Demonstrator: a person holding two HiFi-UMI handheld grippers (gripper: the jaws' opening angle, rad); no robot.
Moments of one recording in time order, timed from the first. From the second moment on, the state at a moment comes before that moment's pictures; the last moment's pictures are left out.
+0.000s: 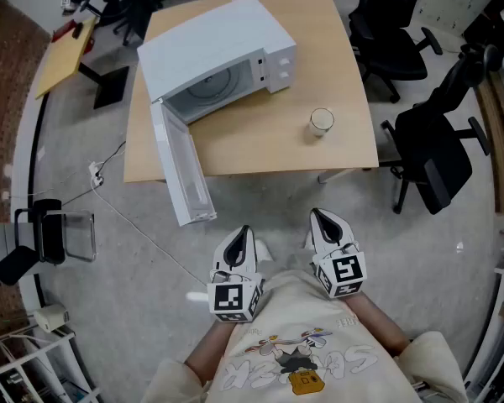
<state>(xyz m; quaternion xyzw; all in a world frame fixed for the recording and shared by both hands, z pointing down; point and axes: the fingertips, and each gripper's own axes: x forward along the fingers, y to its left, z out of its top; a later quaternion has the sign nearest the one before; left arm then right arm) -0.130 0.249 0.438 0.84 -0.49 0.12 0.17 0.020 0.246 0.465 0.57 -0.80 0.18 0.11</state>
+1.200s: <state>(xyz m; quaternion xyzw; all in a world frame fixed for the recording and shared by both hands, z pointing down) -0.154 0.172 0.452 0.87 -0.44 0.12 0.19 0.019 0.201 0.494 0.63 -0.74 0.20 0.10</state>
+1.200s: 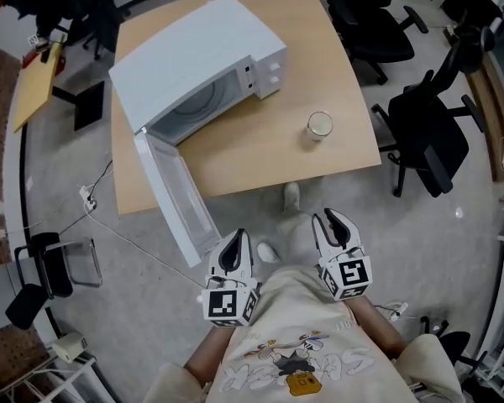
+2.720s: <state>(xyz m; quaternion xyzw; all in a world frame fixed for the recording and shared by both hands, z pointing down) -0.049 -0.018 0.472 0.87 -0.44 0.16 0.15 0.142 -0.041 0.656 0.65 -0.71 0.20 0.20</state>
